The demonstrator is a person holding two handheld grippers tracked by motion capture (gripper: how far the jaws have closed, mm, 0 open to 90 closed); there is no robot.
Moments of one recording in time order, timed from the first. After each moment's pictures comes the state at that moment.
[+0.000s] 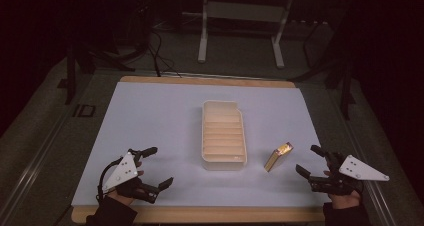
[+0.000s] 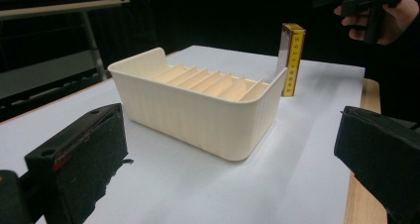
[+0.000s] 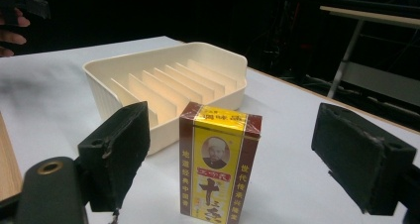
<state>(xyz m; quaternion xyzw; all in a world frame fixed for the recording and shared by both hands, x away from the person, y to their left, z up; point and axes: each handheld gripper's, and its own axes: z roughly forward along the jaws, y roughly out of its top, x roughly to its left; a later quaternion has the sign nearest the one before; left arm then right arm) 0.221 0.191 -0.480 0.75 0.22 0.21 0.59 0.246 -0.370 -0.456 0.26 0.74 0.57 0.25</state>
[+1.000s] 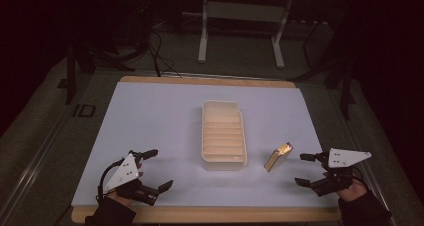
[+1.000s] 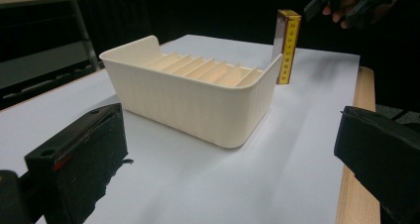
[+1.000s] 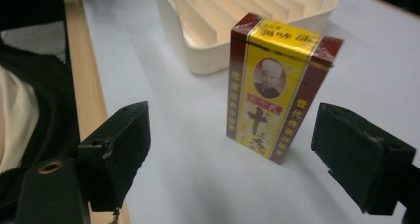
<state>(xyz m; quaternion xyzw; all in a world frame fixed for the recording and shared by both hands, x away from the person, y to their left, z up) 0.220 0.191 -0.483 0.76 0.21 0.20 0.58 0.278 -0.377 -0.459 0.18 0.86 0.47 0.09</state>
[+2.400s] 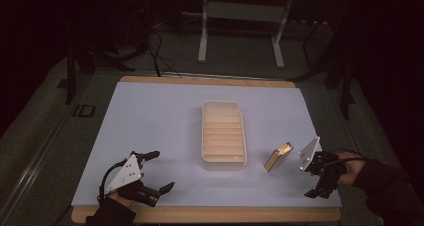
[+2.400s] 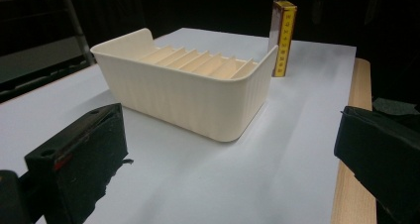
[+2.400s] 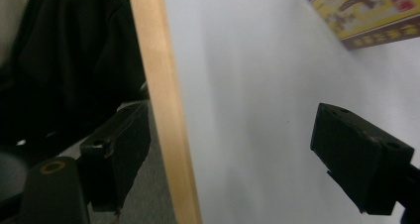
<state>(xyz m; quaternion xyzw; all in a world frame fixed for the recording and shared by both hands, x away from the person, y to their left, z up) 0.220 0.188 -0.486 0.77 0.21 0.20 0.57 0.298 -0.323 -0.424 0.06 0.99 0.07 -0.05</state>
